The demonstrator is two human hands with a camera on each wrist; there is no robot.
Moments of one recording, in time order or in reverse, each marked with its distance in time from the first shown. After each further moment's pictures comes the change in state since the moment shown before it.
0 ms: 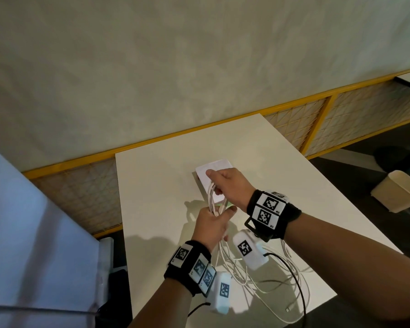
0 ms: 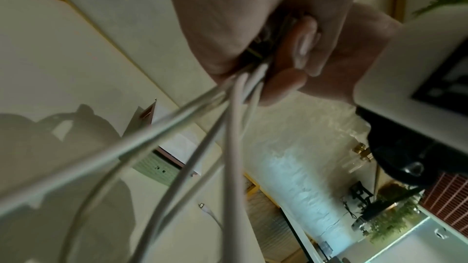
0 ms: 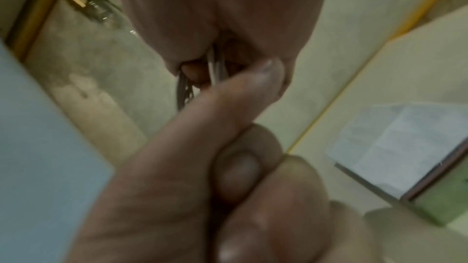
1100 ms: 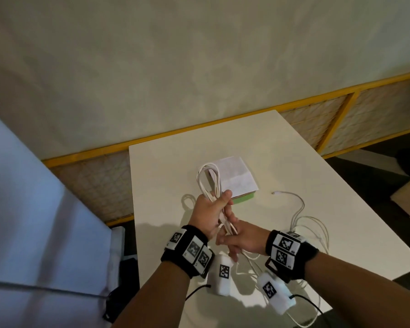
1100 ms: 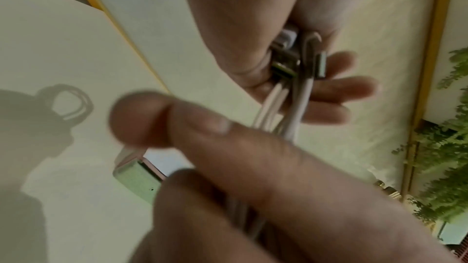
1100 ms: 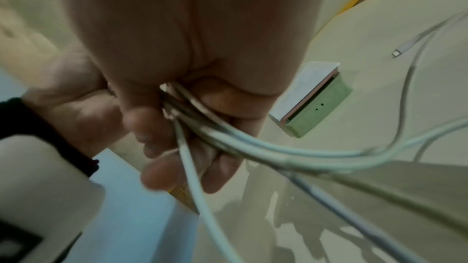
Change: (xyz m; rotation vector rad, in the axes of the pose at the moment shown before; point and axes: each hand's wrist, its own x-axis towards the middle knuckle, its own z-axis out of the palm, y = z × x) left_hand 0.020 0.003 -0.021 -0.369 -0.080 0.082; right_hand -0.044 0.086 0.025 -0.017 -0.636 0.154
